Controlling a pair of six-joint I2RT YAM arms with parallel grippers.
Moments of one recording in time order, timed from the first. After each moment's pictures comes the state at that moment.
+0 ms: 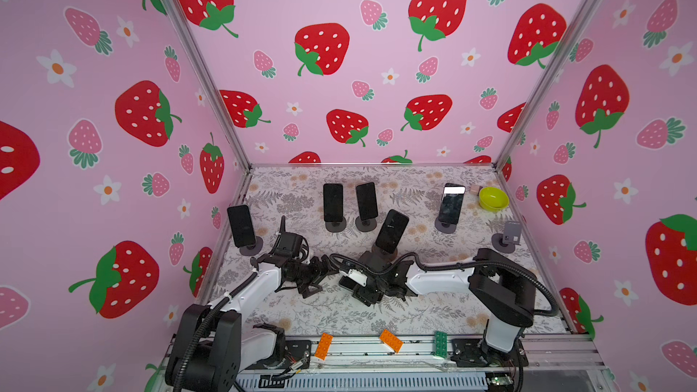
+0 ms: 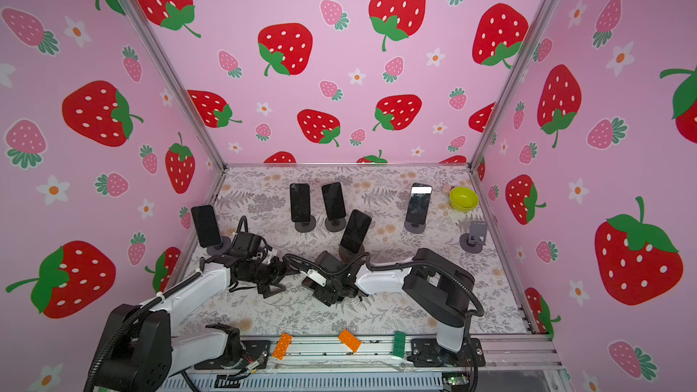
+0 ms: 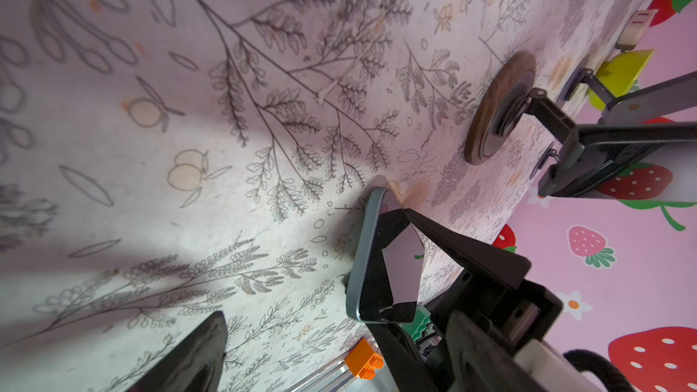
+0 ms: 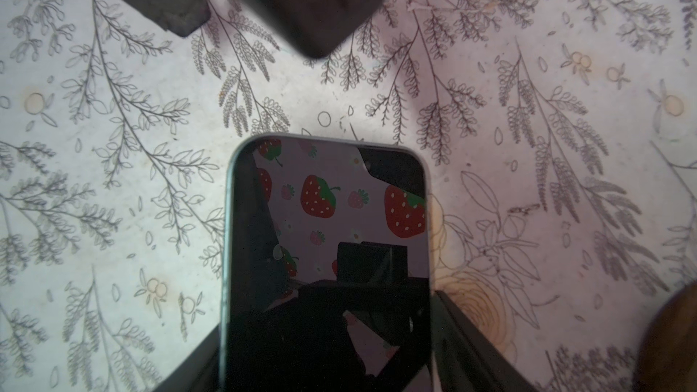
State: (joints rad) left arm -0.17 1.21 0.54 -0.54 0.64 -0.75; right arm 1.21 1.81 0.94 -0.11 -0.04 -0.06
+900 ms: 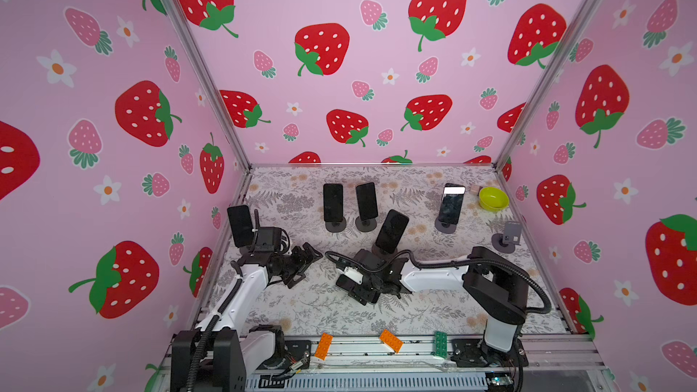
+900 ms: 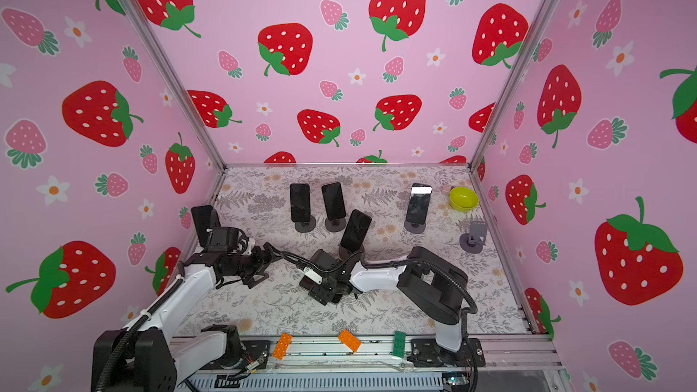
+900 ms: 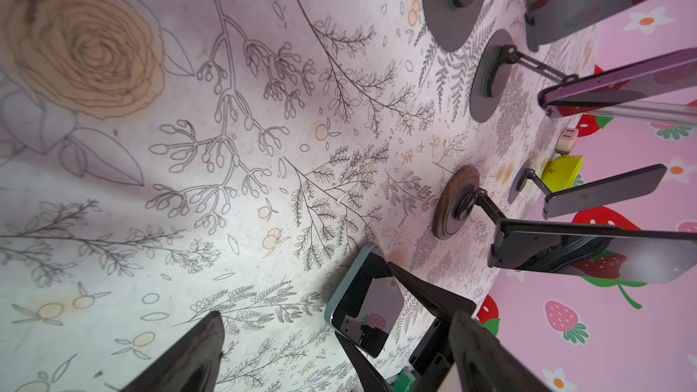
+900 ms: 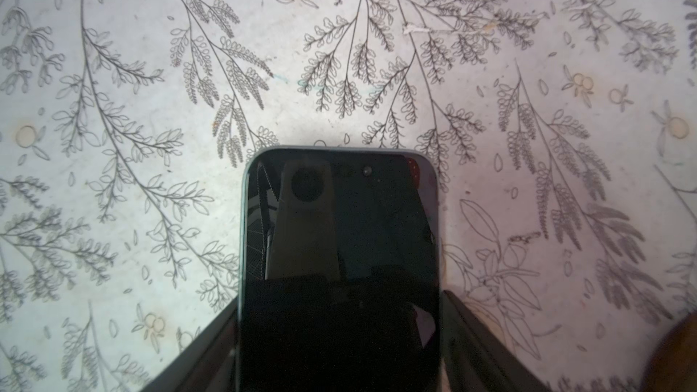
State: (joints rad) left arm 0.02 1.11 0.60 -0.62 0.55 -0.71; right arm 1.21 1.85 1.02 -0.18 -0.03 -0.04
